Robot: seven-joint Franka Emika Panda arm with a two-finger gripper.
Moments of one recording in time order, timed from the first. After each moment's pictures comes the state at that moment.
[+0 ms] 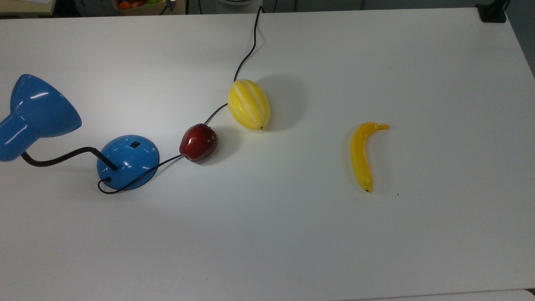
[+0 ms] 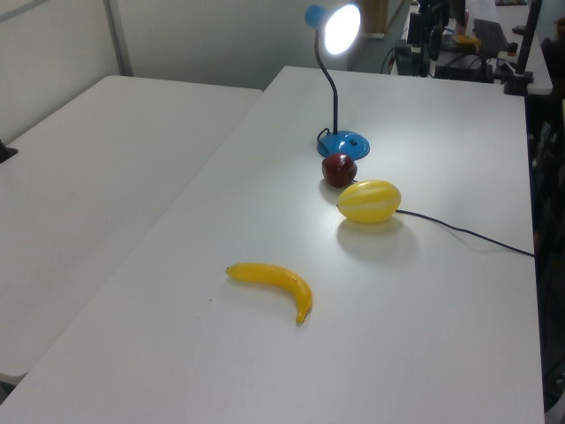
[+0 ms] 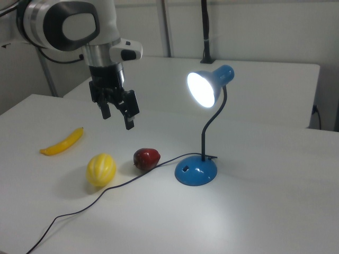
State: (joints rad) arm -0.06 -0.02 -0.10 -1.66 -0.01 1.62 0.02
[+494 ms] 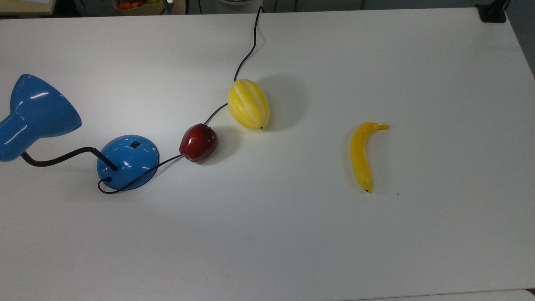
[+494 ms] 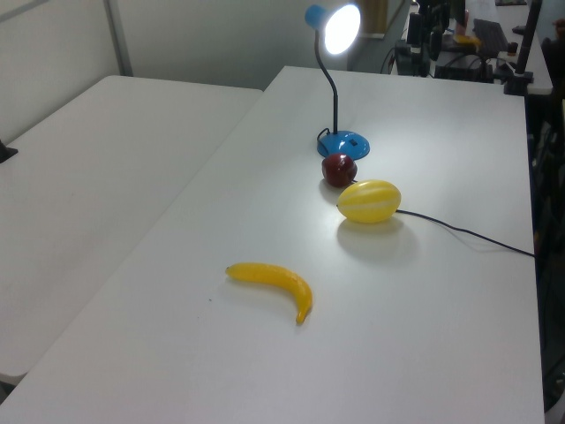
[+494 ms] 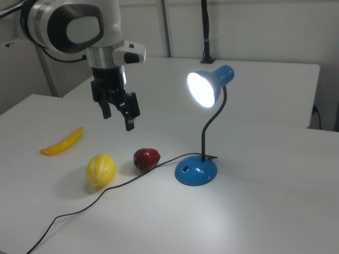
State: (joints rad) arm -0.08 -0.01 -0.10 -1.66 0.03 1.62 0.02
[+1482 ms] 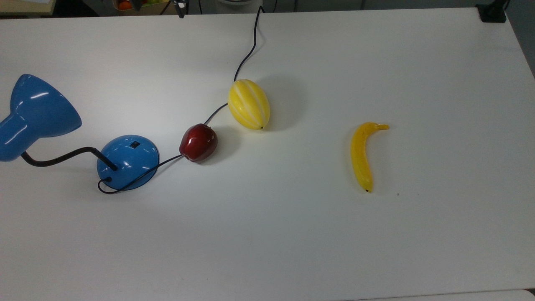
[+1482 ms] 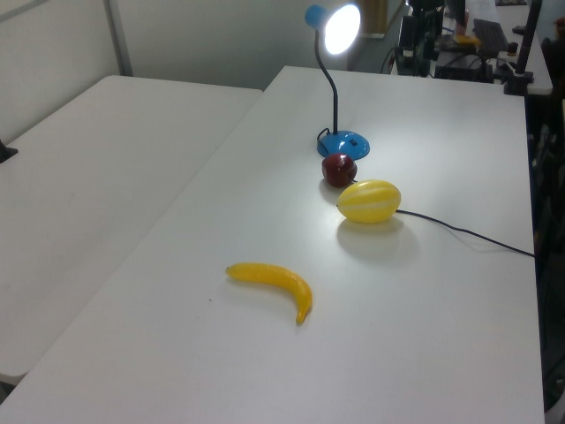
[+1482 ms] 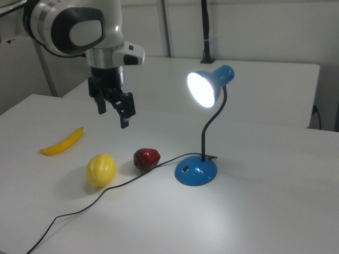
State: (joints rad) arm -0.09 0.01 -0.08 -1.65 0.12 1.62 0.02
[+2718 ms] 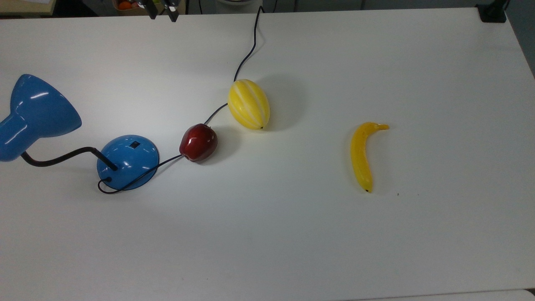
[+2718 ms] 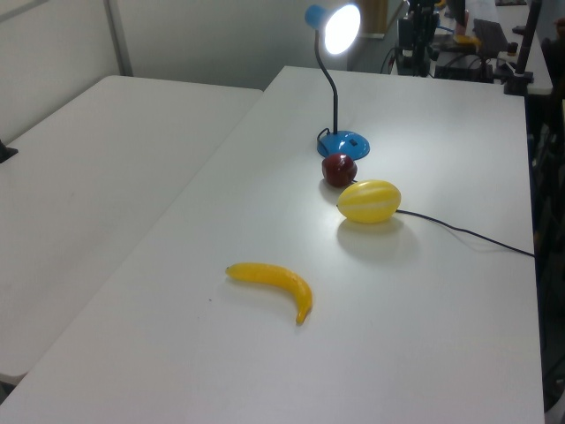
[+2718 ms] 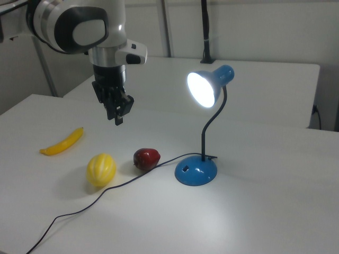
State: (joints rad) arm -0.09 0.03 -0.09 -1.62 0.16 1.62 0.03
